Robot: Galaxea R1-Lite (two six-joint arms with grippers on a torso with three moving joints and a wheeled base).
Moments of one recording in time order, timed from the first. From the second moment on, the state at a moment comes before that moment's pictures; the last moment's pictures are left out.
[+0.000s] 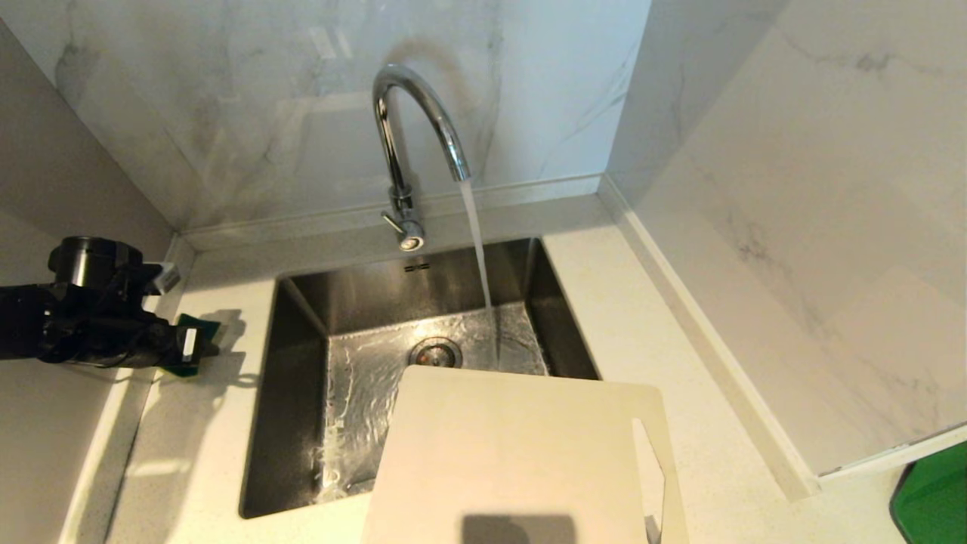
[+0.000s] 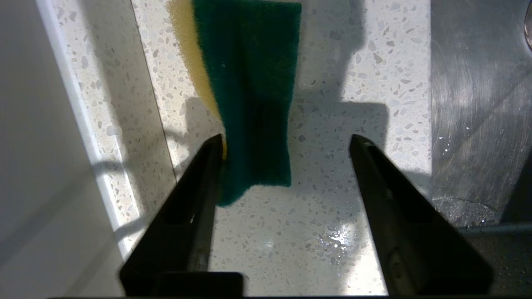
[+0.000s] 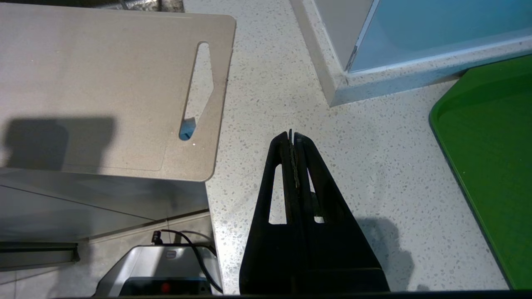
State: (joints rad) left arm 0.12 1.93 -1.14 -0.07 0.04 0.07; right arm -0.01 0.00 -0.07 0.17 0.00 0.00
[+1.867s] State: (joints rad) left arm -0.32 1.92 -1.52 0.03 0.02 -0.03; right arm -0.01 0.00 -0.07 0.17 0.00 0.00
